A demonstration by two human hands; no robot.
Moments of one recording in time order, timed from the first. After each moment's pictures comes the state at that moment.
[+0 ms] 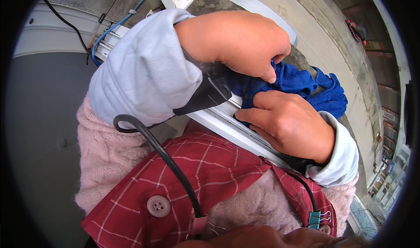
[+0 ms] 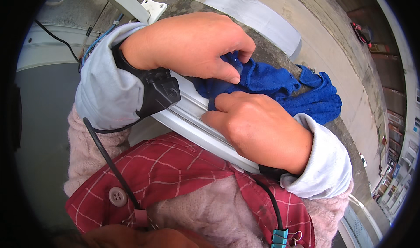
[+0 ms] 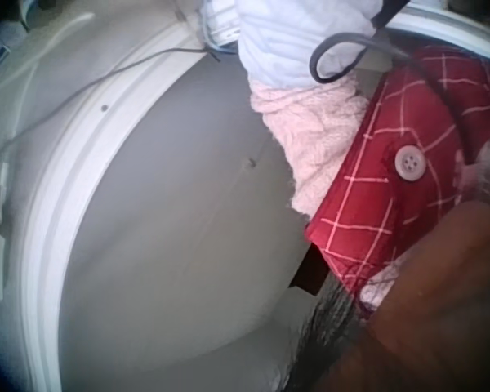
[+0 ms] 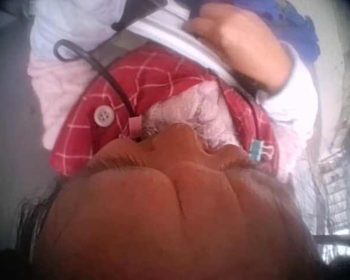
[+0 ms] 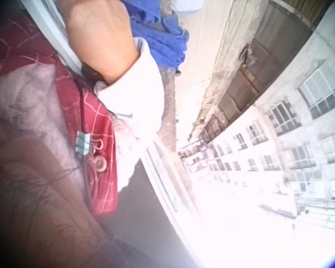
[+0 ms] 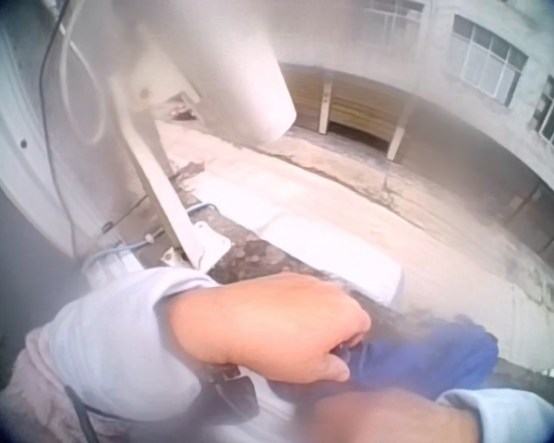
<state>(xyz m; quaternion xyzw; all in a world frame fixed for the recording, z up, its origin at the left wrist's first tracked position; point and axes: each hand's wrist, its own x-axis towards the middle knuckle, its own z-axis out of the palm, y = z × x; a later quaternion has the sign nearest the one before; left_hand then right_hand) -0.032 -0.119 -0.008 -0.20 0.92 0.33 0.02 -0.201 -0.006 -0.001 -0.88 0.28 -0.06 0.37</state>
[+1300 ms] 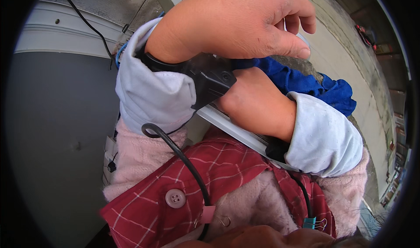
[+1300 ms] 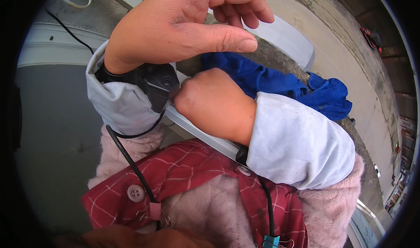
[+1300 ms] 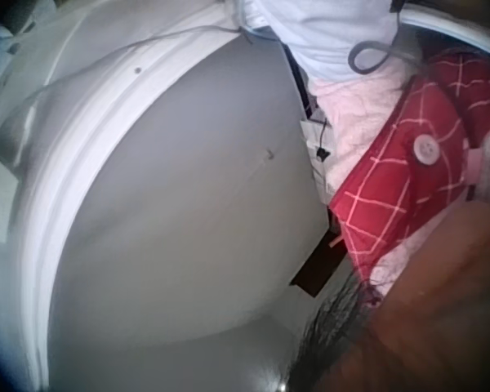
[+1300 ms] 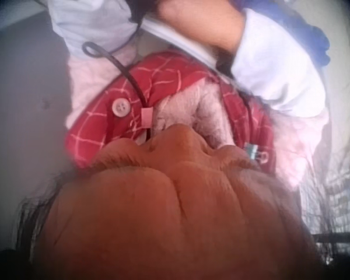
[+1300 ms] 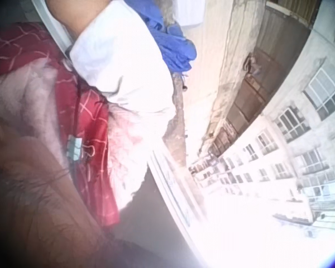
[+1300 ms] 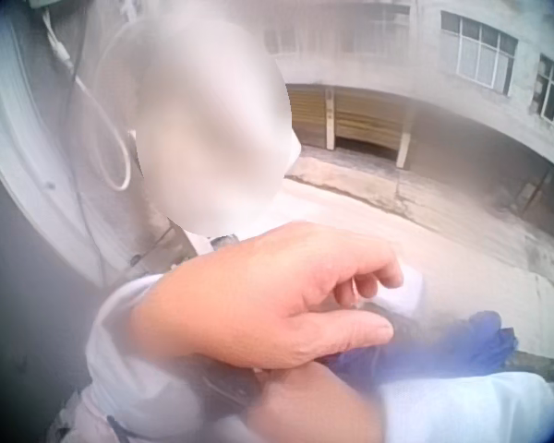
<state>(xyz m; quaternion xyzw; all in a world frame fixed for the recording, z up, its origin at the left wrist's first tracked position) 0.003 -0.130 0.046 -0.17 0.82 0.52 -0.16 -0.132 -0.032 -0.031 -0.93 0.26 -0.19 0.20</state>
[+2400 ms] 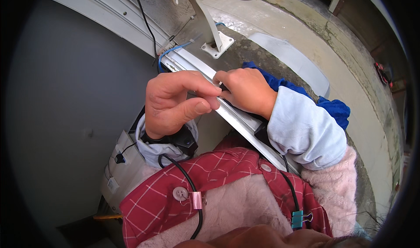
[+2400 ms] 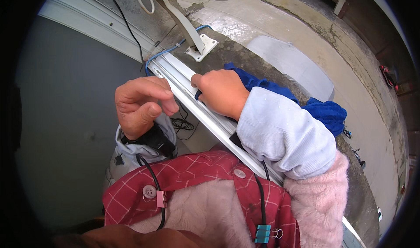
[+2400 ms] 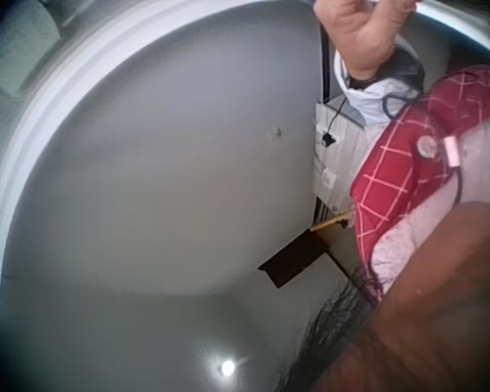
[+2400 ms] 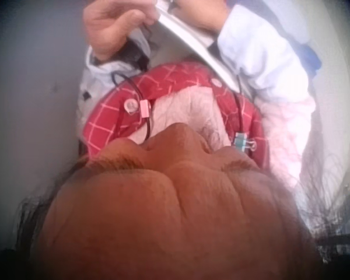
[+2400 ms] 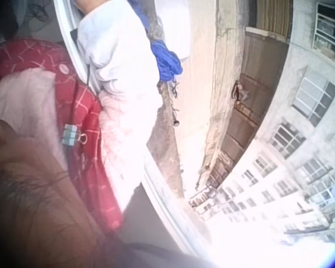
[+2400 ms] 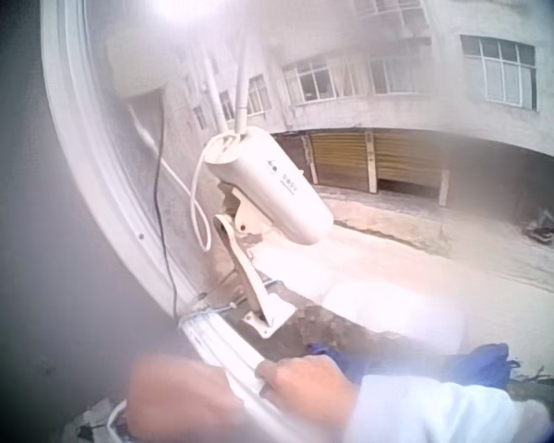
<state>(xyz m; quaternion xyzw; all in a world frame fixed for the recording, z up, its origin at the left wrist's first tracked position) 0.077 0.008 0.029 -0.25 0.67 0.50 -0.48 -0.116 -0.055 -0.041 -0.89 0.34 -0.14 0.28</state>
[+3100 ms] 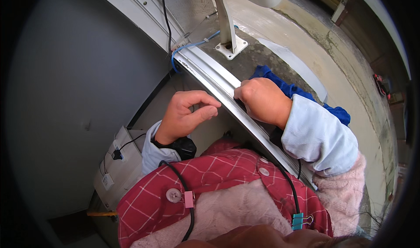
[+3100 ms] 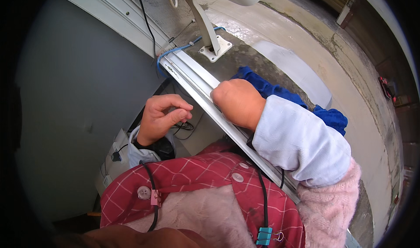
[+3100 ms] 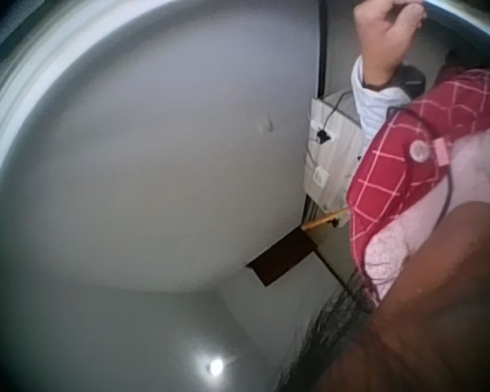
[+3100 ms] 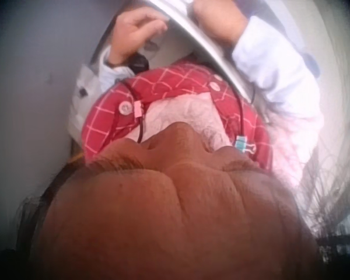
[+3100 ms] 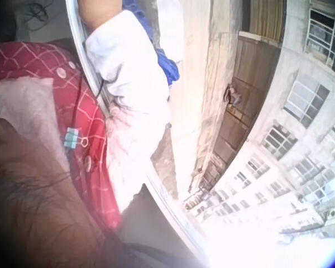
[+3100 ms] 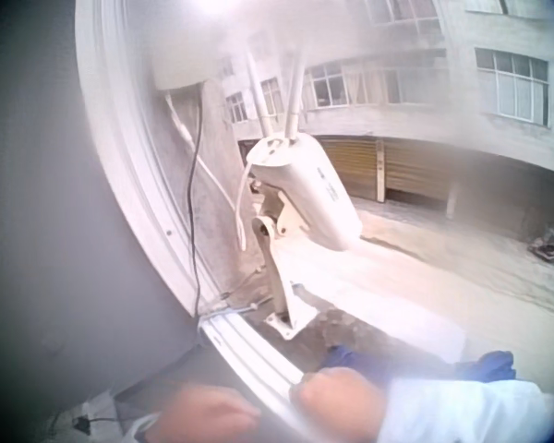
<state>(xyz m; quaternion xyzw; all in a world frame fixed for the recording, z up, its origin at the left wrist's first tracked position) 0.093 0.061 -0.004 -0.48 0.61 0.51 -0.37 -0.135 -0.037 -0.037 -0.94 0.24 -0.10 0.22</state>
